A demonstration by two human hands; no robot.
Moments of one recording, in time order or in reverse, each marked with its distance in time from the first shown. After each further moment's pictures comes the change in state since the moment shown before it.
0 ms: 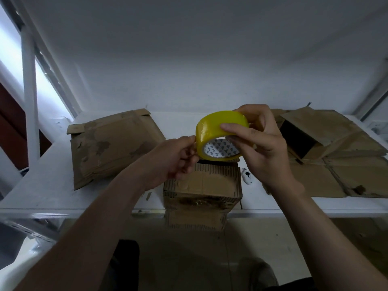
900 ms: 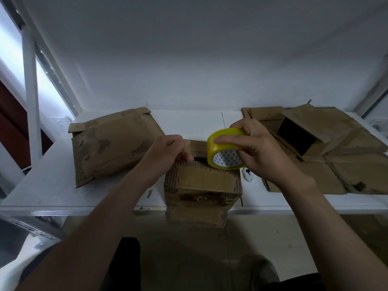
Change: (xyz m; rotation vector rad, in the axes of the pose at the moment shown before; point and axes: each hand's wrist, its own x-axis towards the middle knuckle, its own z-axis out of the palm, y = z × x) left_hand 0.023 -0.035 -0.022 0.369 0.241 0.381; right_hand -0.008 0.013 -0.018 -0.286 -0.447 0.115
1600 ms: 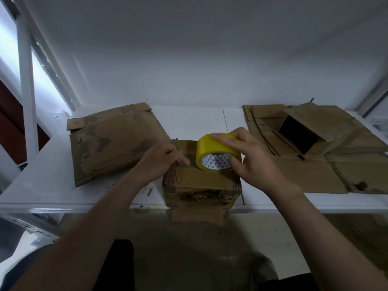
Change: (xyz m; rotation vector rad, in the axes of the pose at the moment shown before) left_hand 0.006 -0.041 -0.012 0.183 -0.073 -0.067; right_hand -0.006 0.000 0.040 0.147 0.017 0.164
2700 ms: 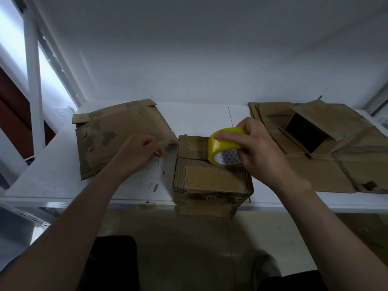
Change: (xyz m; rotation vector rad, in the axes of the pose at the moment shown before) left_hand -0.015 -0.029 -0.052 0.081 0.216 -0.011; right_hand 0.009 -0.020 -0.006 -0.259 0.043 -0.037
